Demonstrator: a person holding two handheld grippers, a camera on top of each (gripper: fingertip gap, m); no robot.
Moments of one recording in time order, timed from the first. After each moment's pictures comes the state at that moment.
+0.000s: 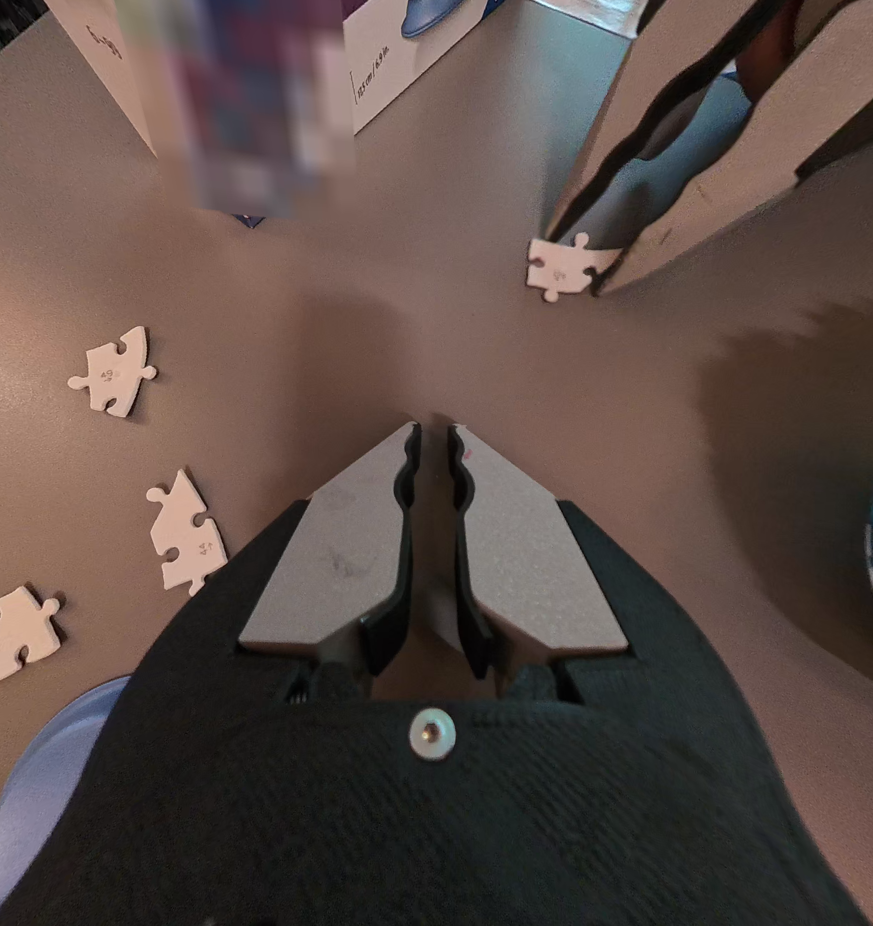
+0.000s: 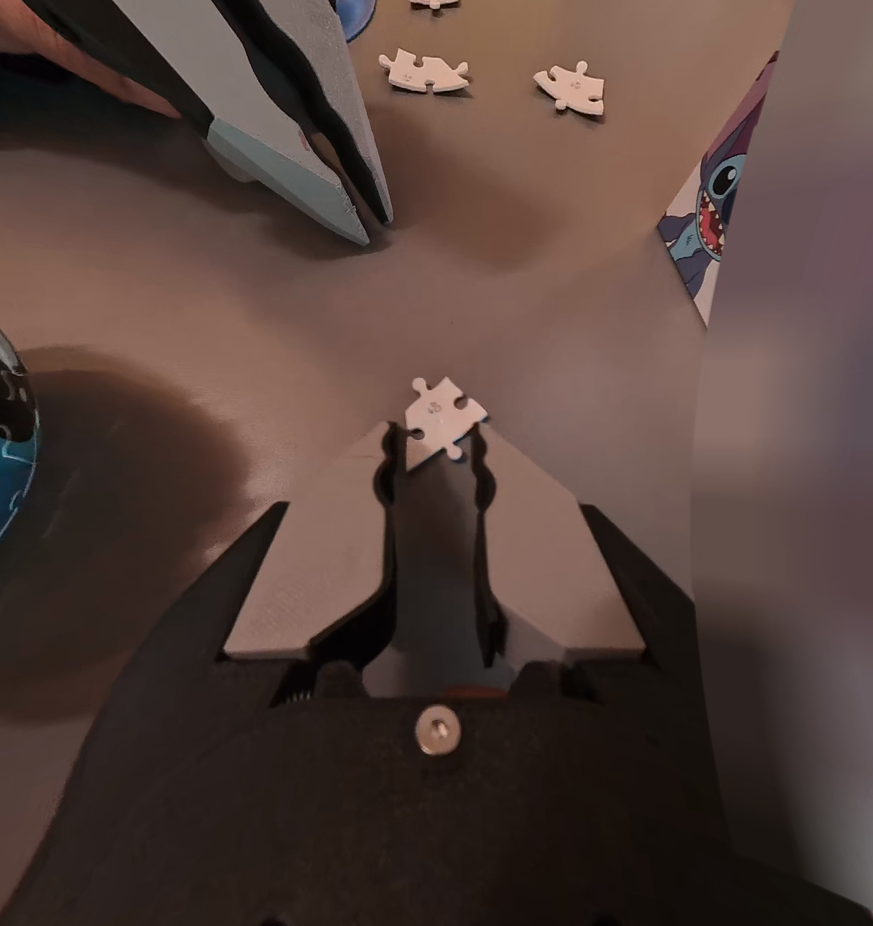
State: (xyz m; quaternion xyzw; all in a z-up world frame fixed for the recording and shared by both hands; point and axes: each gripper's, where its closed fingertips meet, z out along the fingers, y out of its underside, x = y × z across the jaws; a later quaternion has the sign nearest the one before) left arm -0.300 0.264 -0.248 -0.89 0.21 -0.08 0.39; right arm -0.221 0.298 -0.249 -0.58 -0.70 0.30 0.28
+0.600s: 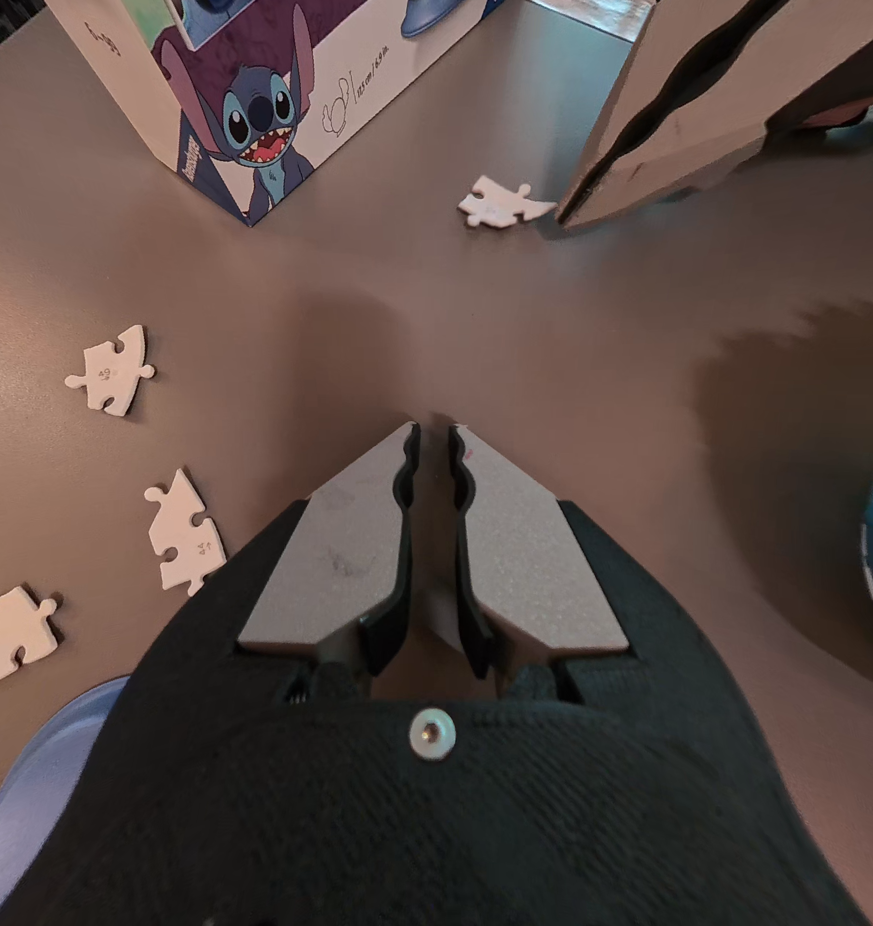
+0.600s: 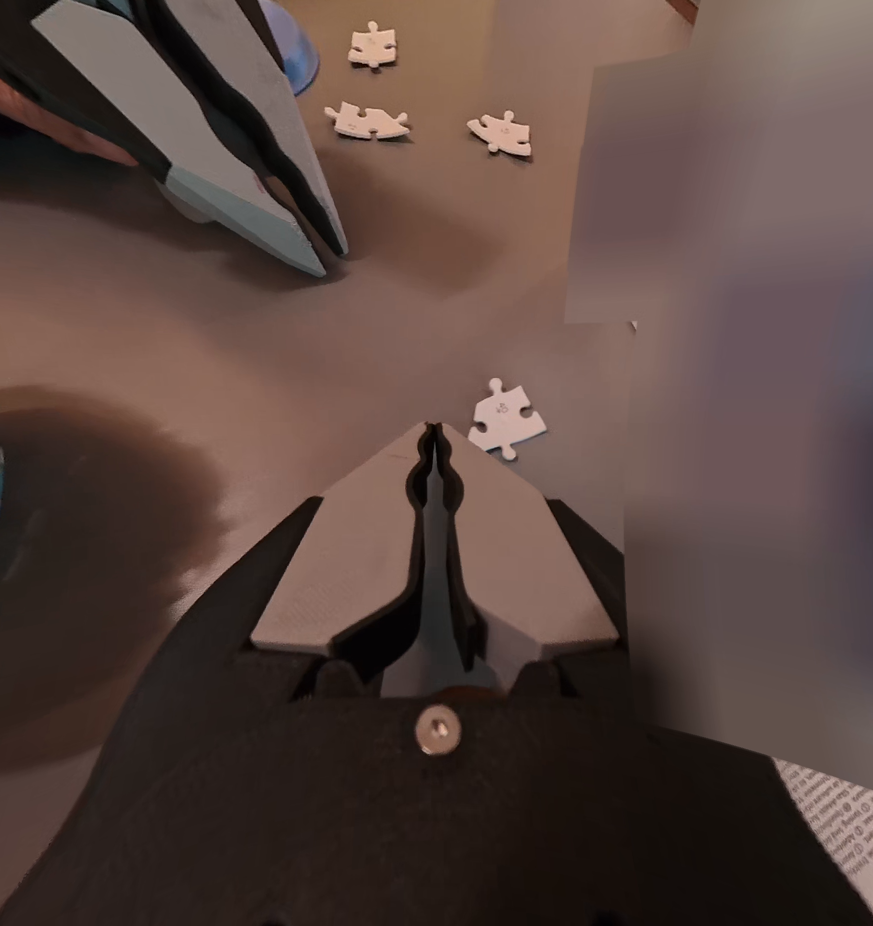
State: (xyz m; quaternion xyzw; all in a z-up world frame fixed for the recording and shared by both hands) left arm -0.299 0.264 -0.248 -0.89 0.21 -0.09 0.39; right arm -0.224 0.313 -0.237 -0.60 -0.67 0.29 0.32
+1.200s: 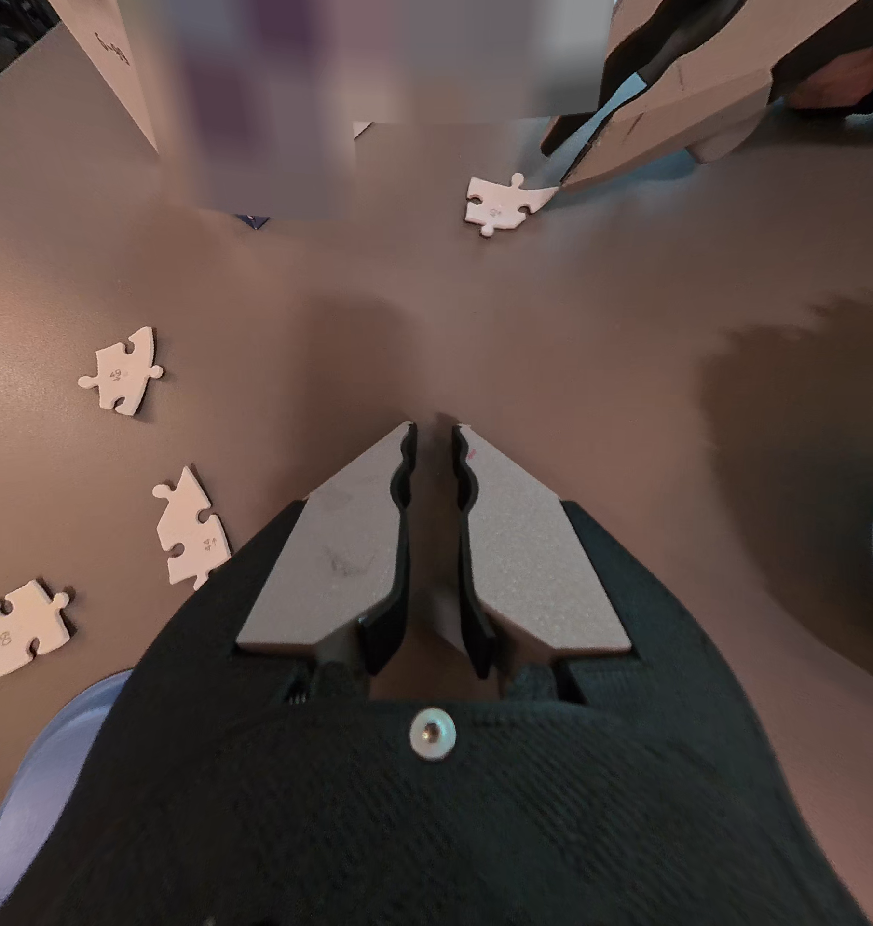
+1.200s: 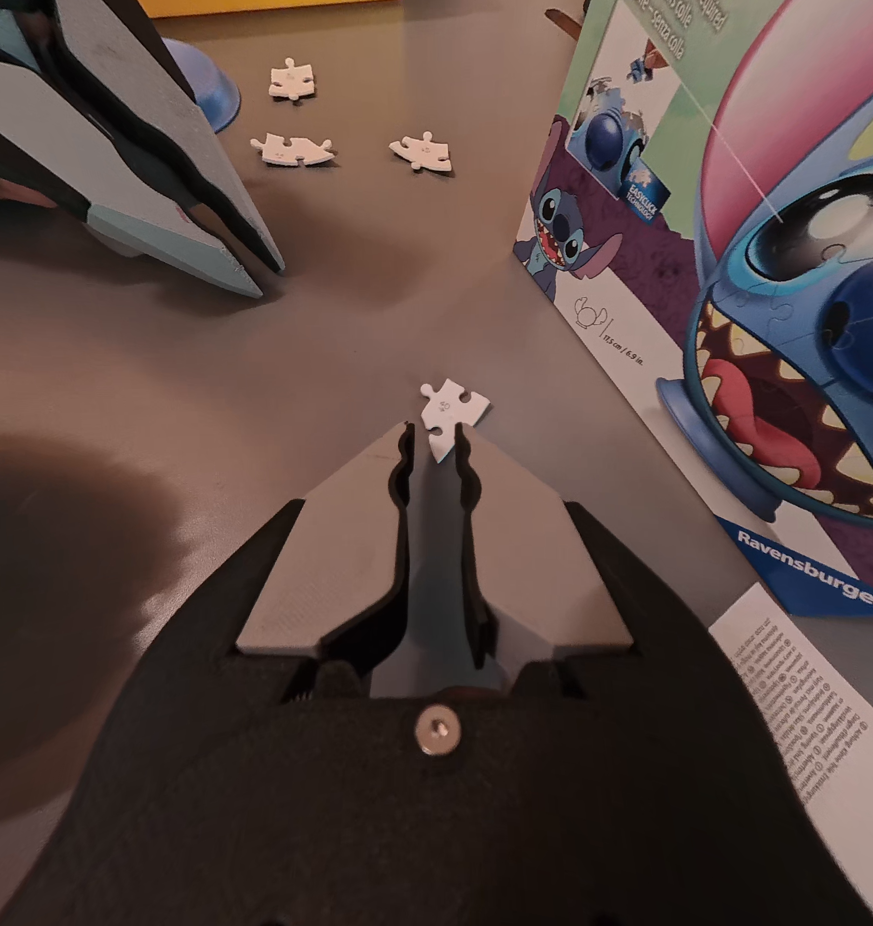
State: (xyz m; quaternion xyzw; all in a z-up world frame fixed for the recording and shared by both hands) left arm -0.300 0.263 -0.248 -0.89 0.21 -0.07 0.40; right arm -0.219 0.333 -0.229 -0.63 -0.62 0.28 0.37
